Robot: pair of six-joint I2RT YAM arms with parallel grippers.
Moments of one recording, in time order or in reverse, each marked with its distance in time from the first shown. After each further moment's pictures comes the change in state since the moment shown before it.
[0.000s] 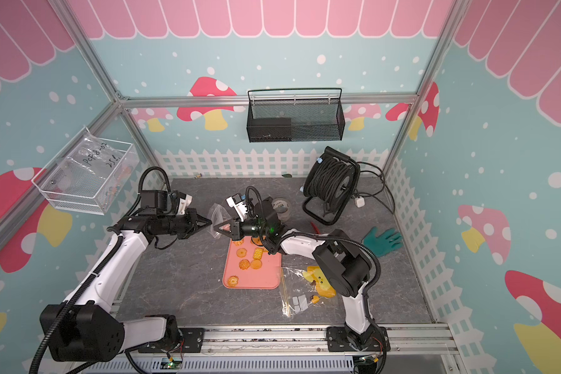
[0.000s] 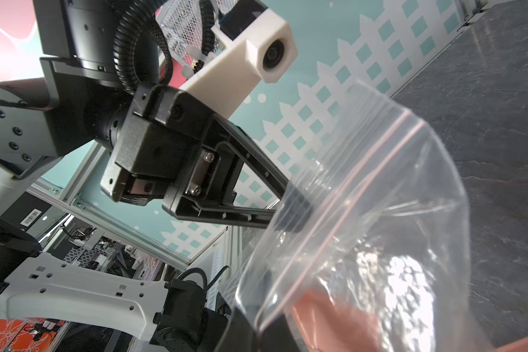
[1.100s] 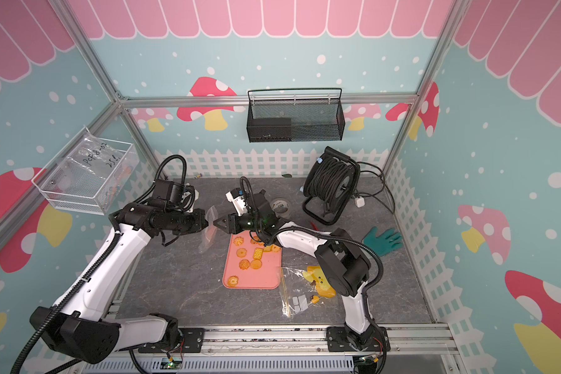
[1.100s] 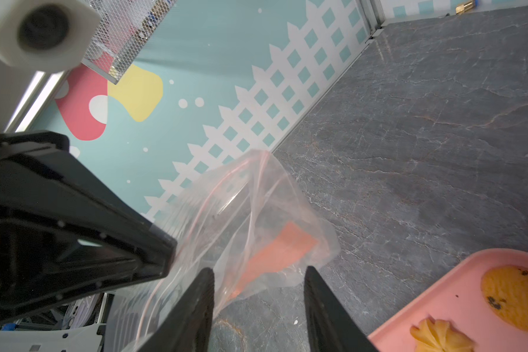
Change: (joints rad) left arm -0.242 0.018 0.241 -0.296 -0.478 0.137; right arm 0.001 0.016 0.159 -0.362 0.195 -0.158
